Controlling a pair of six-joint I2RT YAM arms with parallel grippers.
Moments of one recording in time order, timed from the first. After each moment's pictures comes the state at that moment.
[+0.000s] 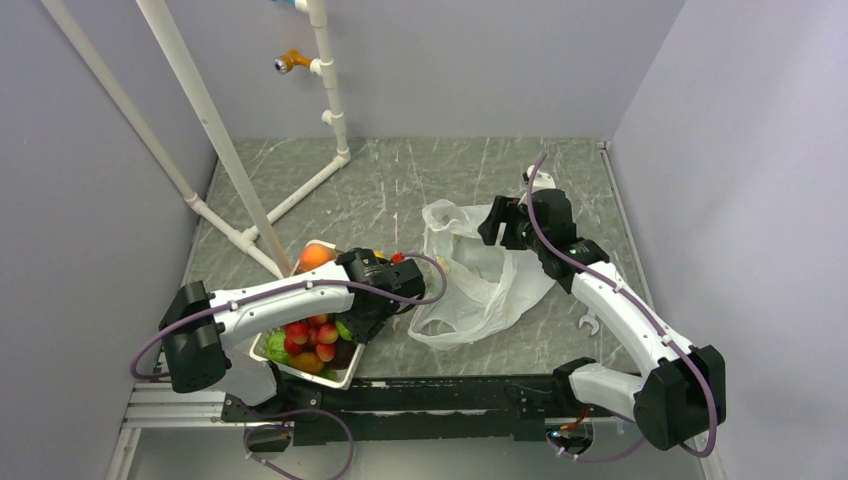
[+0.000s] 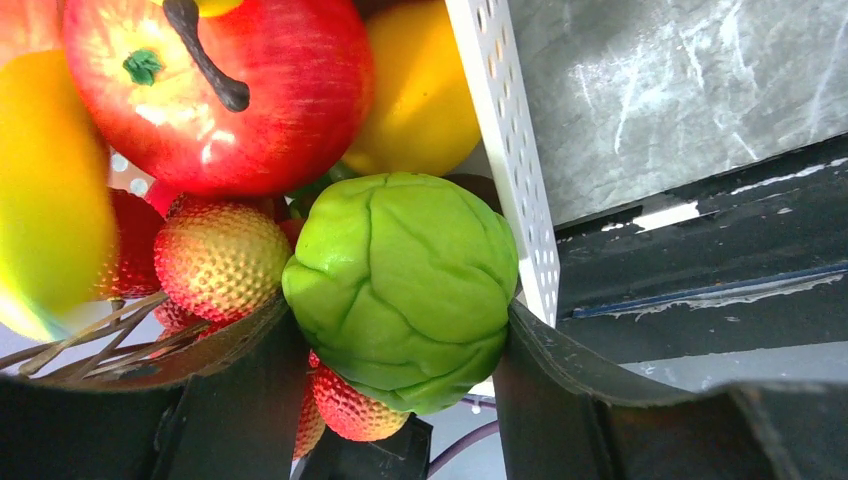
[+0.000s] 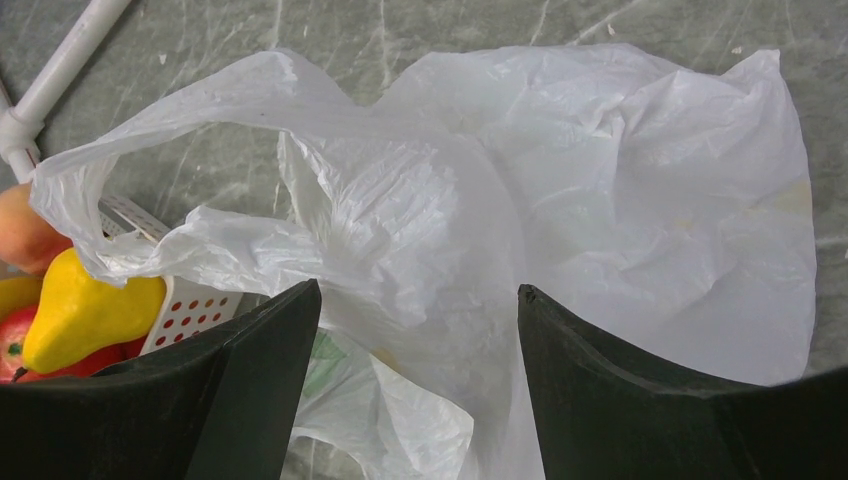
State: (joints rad) left arm -1.09 1.47 1.19 -1.31 -0.32 -0.43; right arm 0.35 1.13 0.85 -0.26 -0.05 0.40
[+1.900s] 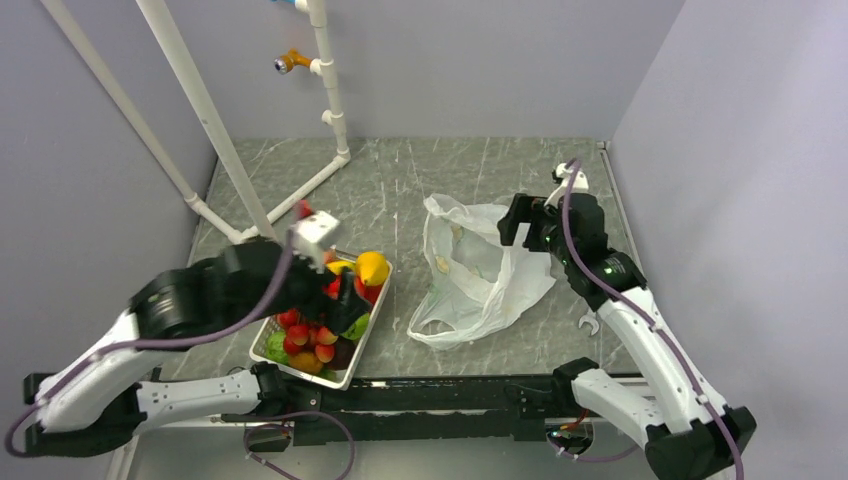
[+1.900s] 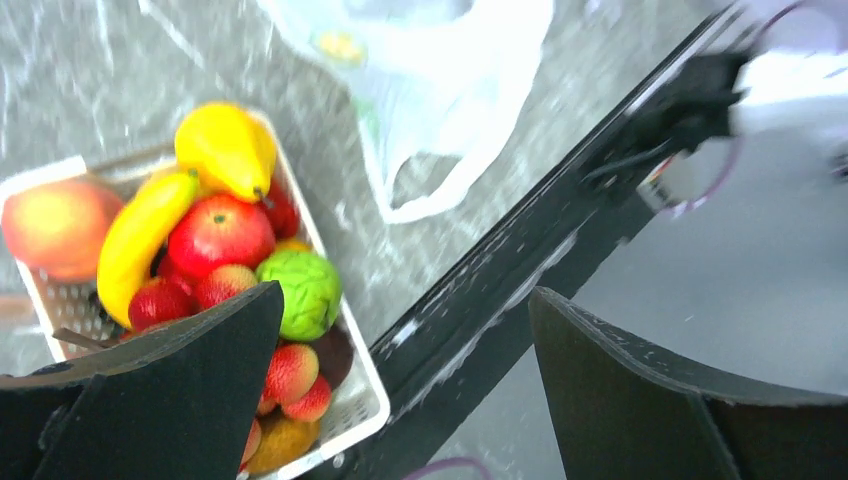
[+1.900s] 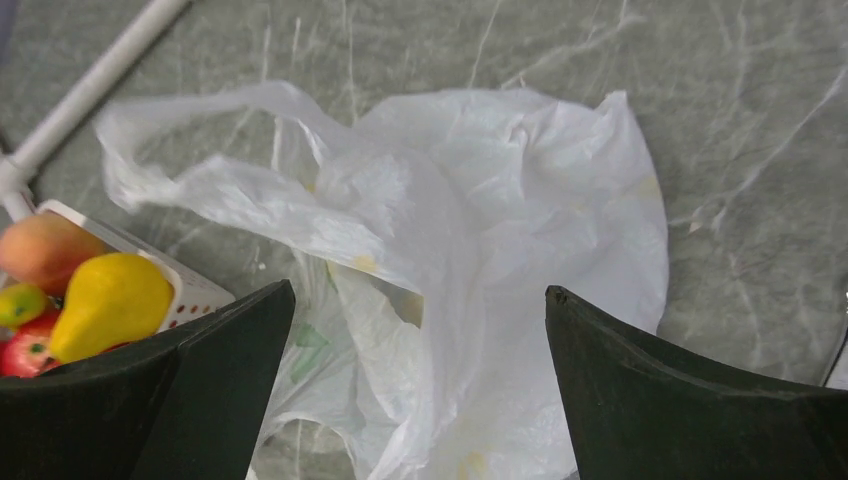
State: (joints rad) left arm -1.11 0.90 1.38 -1.10 -0.17 -0.42; right arm 0.35 0.93 0.93 -0.48 0.08 0.36
